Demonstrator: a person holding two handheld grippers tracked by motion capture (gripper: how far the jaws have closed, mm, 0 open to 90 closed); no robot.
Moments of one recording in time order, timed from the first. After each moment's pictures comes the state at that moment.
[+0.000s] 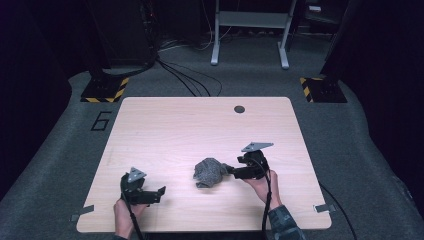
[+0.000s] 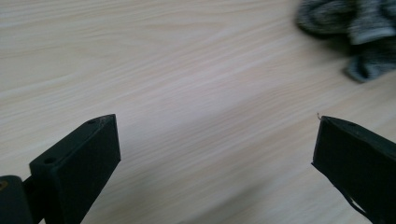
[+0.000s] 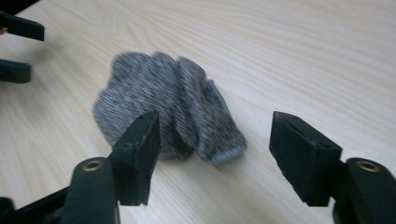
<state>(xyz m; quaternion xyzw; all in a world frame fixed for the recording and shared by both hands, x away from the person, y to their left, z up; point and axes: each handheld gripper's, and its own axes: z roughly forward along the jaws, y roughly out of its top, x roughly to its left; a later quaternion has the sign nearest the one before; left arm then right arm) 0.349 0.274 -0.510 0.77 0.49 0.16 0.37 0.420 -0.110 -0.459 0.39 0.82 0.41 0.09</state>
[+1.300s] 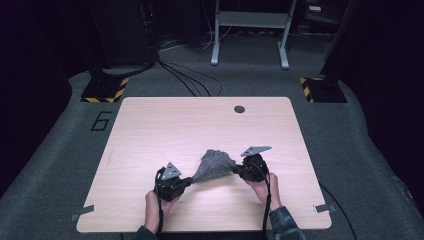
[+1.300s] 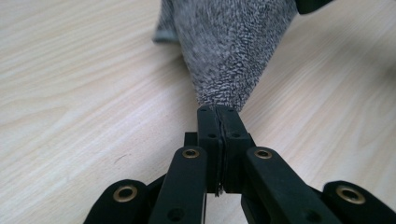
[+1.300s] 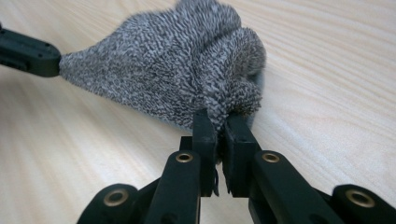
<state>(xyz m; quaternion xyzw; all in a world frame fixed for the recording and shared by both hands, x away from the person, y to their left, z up) 0.361 0.196 -0.492 0.80 0.39 0.12 0.43 0.419 -0.112 -0.475 0.38 0.84 0.39 0.08</state>
